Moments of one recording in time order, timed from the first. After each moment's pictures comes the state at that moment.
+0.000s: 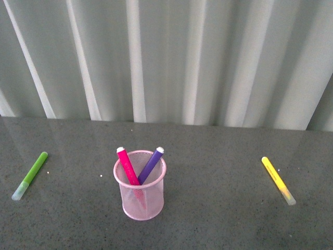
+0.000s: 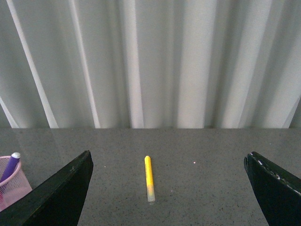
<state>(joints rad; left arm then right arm) 0.00 0.00 0.02 0.00 0.00 0.00 0.00 0.00 0.02 0.00 0.00 0.00</state>
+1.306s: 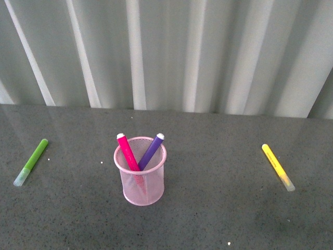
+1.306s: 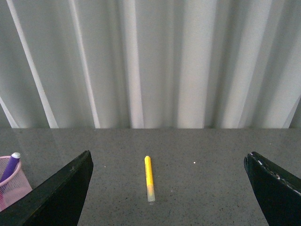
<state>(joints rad) 0.00 0.00 0.02 0.00 0.00 0.00 0.00 0.00 0.02 0.00 0.00 0.00</state>
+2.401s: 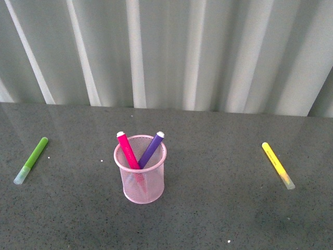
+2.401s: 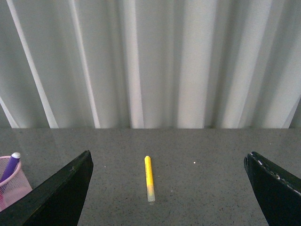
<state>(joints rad) 0.00 0.00 0.02 0.00 0.00 0.00 0.00 0.00 0.02 0.00 0.00 0.00</state>
